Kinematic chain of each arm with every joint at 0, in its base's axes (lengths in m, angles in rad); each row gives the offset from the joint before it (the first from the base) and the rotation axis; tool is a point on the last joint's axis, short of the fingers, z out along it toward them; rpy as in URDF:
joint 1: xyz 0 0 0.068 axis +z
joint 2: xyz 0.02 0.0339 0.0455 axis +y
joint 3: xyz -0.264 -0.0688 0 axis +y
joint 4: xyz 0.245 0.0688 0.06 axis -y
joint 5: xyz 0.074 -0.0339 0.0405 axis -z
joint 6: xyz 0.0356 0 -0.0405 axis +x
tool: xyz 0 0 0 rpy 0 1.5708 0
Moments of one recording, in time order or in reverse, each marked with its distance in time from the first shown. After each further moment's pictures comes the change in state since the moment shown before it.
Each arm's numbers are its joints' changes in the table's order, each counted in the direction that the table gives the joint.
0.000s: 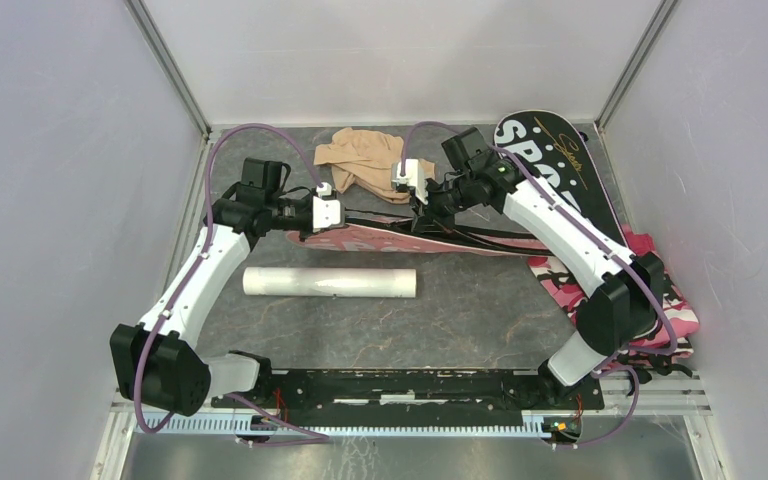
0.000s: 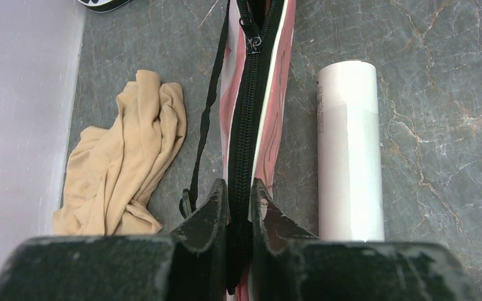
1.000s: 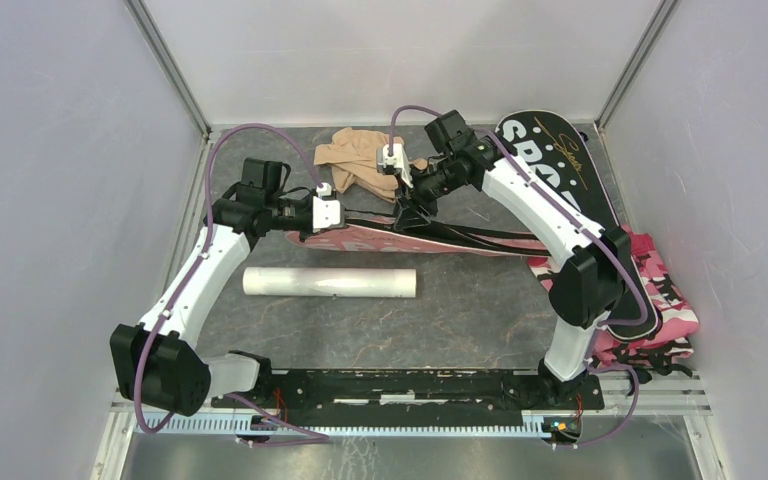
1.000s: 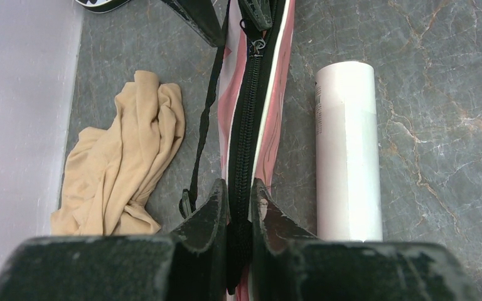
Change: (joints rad) left arm 0.000 0.000 0.000 -0.004 0.004 0.000; right arm 0.000 0.198 -0.231 -0.082 -0.150 -0.023
